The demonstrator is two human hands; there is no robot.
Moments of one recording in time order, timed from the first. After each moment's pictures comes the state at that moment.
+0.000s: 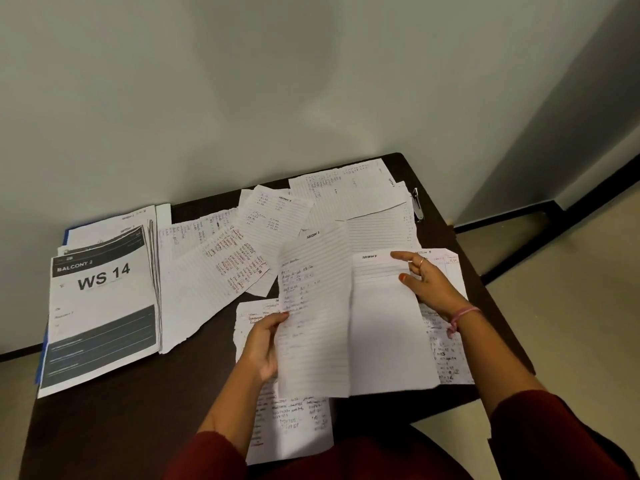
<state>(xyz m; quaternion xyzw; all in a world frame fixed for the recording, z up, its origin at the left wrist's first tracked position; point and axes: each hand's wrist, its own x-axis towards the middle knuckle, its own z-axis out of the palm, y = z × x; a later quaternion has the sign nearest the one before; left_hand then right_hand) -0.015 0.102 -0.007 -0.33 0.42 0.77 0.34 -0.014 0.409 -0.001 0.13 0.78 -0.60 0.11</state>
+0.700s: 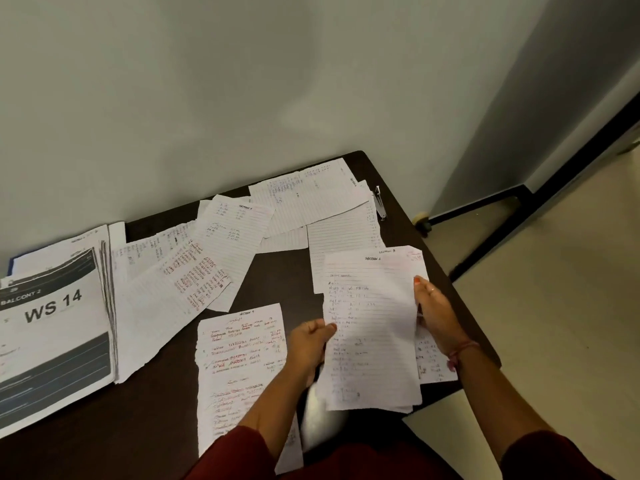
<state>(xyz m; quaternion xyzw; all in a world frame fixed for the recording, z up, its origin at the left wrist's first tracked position) 0.007 0.223 -0.045 -0.21 0.65 0.66 0.33 0.039 0.454 -0.042 0.36 0.63 -0.69 0.02</state>
